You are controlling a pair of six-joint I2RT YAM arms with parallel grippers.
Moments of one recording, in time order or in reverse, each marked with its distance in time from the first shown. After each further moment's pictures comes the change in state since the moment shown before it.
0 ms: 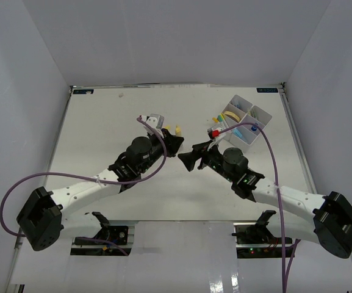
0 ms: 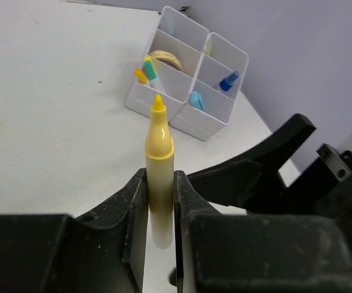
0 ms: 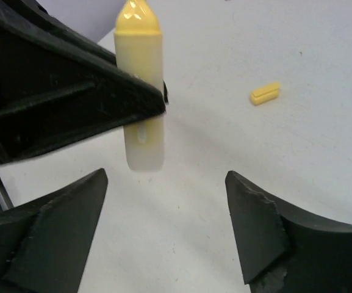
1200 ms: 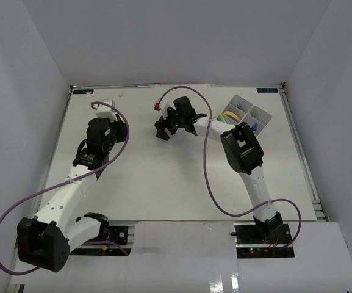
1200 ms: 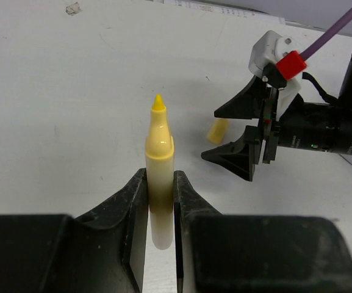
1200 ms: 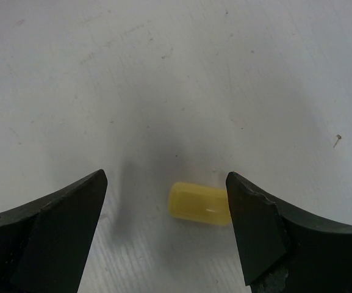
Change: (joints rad) left arm 0.585 -0.159 0.072 -0.465 0.079 0.211; right arm -0.217 1.197 1.211 -0.565 -0.484 -0.644
